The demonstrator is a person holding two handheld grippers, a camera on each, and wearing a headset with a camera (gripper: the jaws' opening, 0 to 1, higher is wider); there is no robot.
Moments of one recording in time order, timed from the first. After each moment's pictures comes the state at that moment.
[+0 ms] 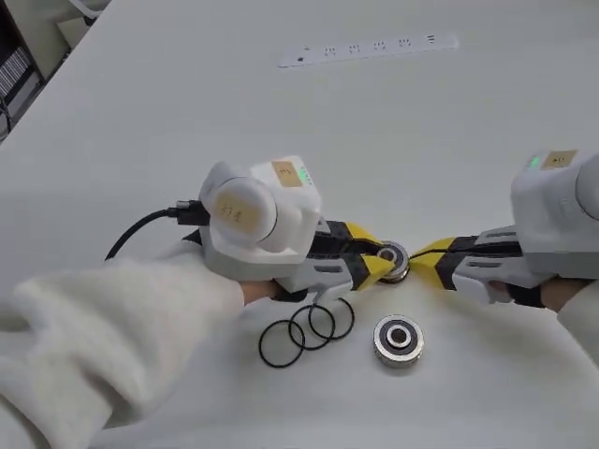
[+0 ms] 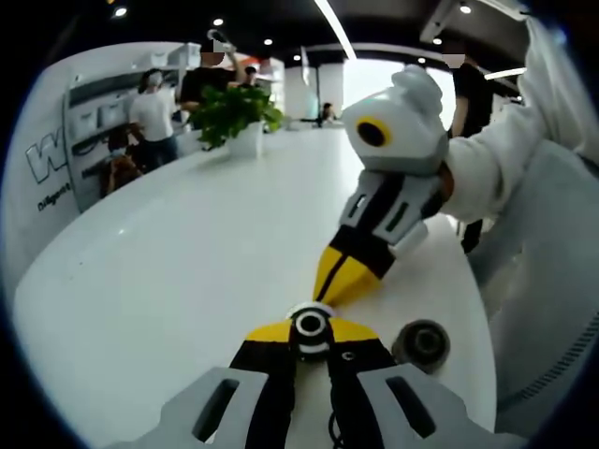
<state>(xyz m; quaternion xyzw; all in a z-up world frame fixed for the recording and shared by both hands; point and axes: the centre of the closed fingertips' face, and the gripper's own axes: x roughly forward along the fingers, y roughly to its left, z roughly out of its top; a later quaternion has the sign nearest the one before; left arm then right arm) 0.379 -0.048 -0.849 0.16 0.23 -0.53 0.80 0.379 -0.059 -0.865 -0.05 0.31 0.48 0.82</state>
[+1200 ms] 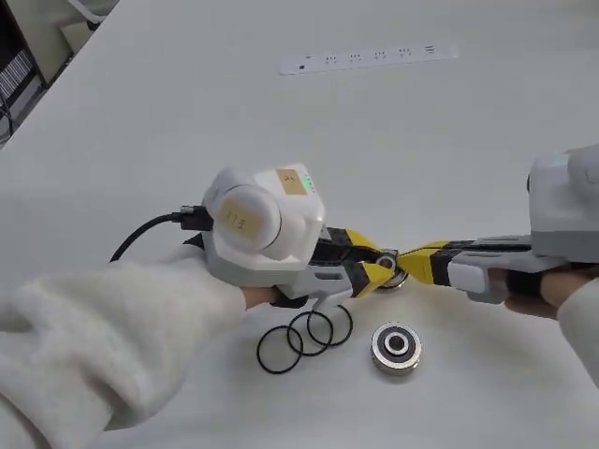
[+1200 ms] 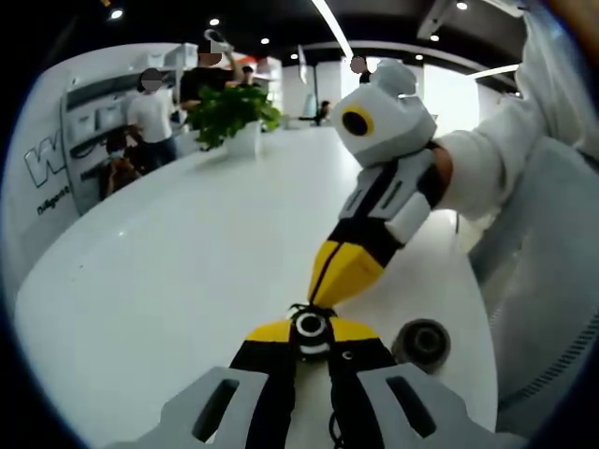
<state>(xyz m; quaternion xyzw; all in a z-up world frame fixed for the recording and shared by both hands) 0.381 -0.049 -0.849 0.17 0.23 -0.53 0.80 0.376 -0.048 -0.845 0.09 0.33 0.47 0.81</state>
